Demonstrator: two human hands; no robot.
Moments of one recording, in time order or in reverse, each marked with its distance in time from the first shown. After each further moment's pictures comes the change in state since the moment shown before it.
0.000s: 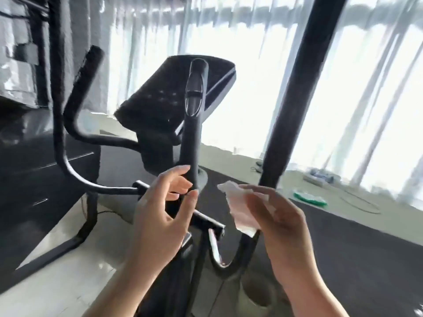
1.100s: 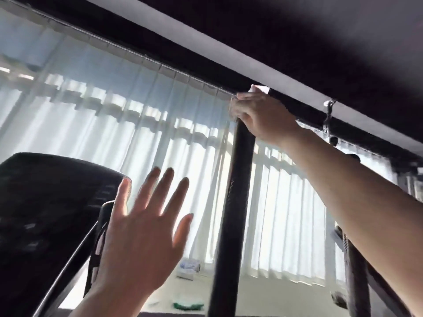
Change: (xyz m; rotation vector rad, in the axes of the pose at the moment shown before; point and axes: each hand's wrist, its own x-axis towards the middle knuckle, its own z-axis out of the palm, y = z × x) left_hand 0.237 0.018 0.078 0.290 0.108 0.618; right_hand 0.298 -0.277 -0.037 -2.060 0.158 -0.937
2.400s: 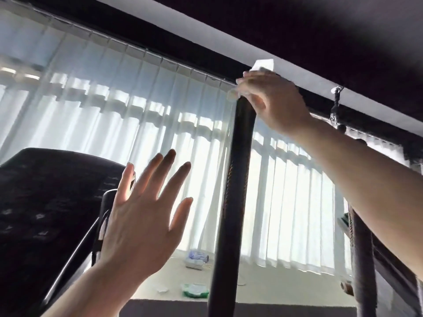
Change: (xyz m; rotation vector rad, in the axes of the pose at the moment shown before) left_hand 0.002 -0.001 -0.008 -0.219 -0.095 -0.010; right_hand -0.016 0.004 -0.003 0.116 0.195 -0.030
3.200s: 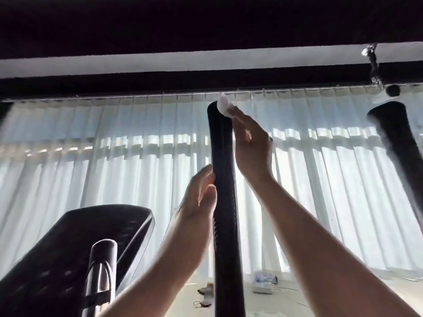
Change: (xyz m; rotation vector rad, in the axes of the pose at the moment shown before) left_hand 0.059 0.097 0.013 -0.984 -0.176 -0.333; right_hand -0.053 -0.037 0.070 0.876 0.679 0.837
